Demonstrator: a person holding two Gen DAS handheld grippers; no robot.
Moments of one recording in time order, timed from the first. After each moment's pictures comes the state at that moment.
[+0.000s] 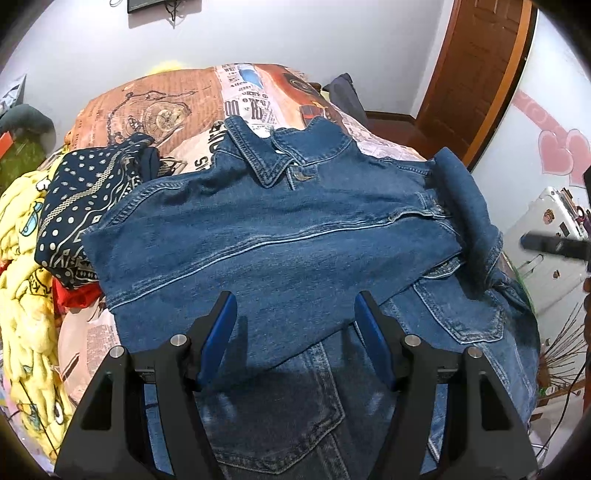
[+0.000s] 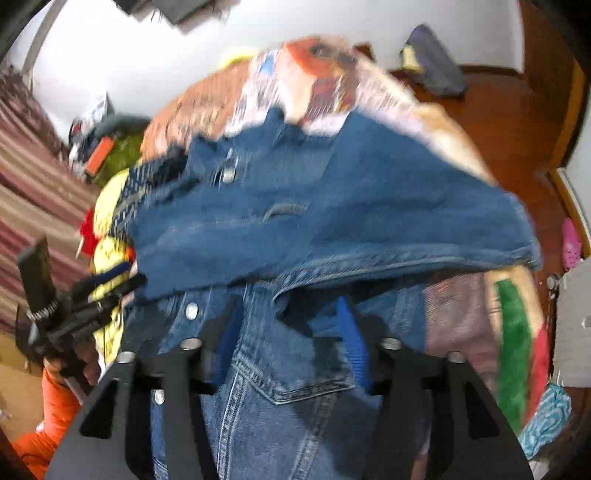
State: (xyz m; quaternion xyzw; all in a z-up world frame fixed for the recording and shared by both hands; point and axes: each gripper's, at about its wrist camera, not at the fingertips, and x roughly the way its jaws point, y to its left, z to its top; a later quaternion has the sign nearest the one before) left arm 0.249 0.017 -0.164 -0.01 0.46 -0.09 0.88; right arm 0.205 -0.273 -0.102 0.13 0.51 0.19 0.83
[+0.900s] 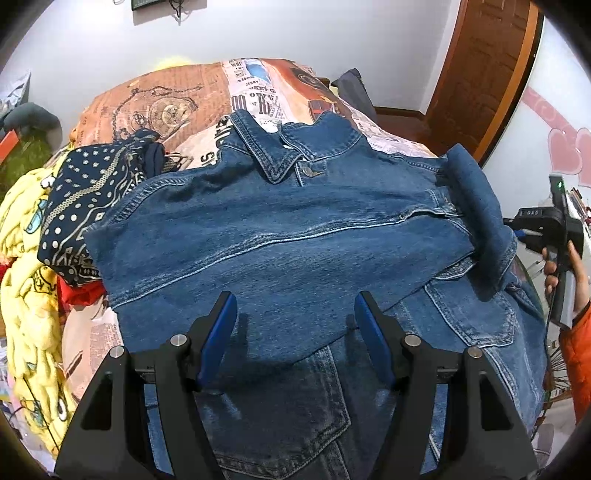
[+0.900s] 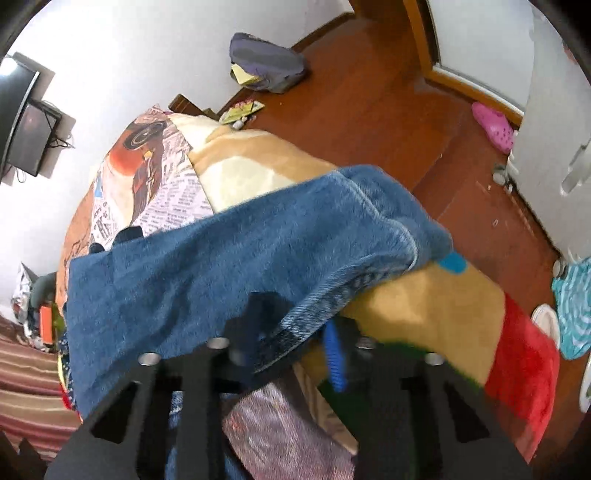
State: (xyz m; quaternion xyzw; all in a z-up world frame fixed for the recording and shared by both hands) left arm 0.254 0.018 -0.170 0.00 0.47 -0.07 0.88; right arm 0.271 -0.400 -0.190 0.29 0.50 -0.05 0.82
